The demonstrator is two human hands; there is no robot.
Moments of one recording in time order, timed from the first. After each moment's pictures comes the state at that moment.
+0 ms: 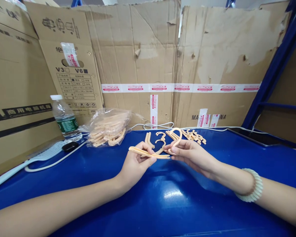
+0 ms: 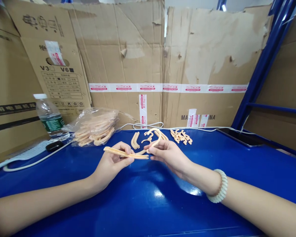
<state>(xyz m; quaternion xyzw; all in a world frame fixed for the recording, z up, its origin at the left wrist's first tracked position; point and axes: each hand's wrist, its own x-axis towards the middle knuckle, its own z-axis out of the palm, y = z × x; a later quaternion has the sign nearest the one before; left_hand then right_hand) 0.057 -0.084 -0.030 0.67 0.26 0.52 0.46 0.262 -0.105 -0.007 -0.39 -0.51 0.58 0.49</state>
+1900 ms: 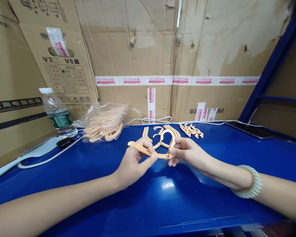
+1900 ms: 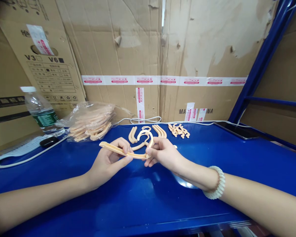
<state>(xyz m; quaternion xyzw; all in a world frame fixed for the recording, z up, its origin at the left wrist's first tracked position) 0.056 -0.093 -0.027 0.75 0.22 0.47 0.40 0.256 -0.115 -0.009 -0.42 -0.58 0.54 0.44</state>
